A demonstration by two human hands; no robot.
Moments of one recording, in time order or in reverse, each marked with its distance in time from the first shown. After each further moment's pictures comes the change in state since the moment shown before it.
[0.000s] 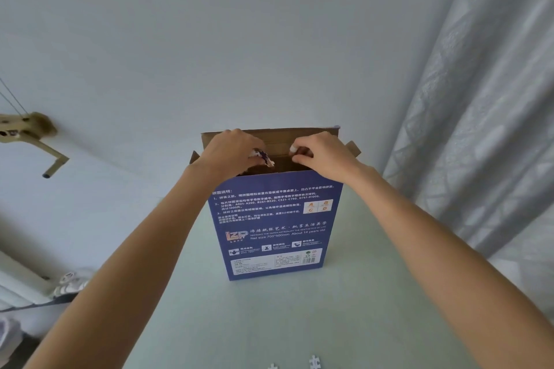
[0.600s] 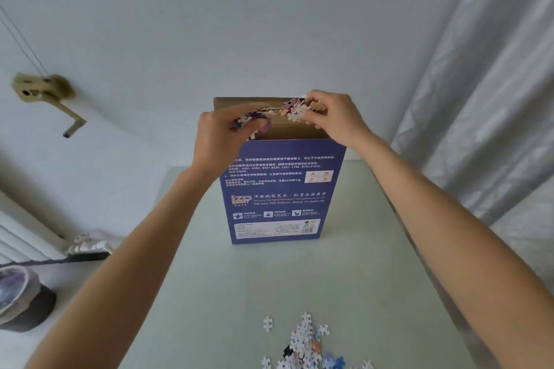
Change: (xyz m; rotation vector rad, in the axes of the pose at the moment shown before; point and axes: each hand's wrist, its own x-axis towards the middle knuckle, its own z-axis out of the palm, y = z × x) left_hand -0.077 0.033 -0.008 -0.750 0.566 -0.149; right_hand -0.019 -0.025 -0.024 0.195 0.150 0.062
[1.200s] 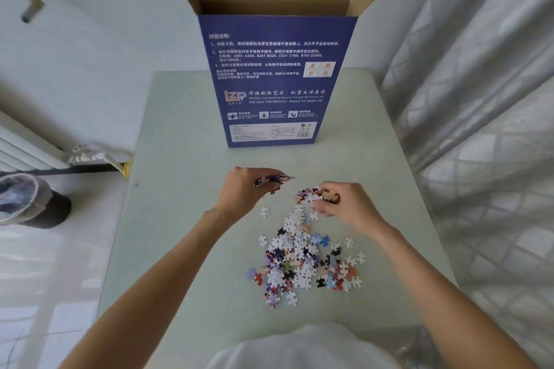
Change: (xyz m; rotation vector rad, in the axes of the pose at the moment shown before) left_hand -0.237 -0.035 0.059 0.108 -0.546 -0.316; right_hand -0.293 0.044 0.100 0.191 -0.428 0.498
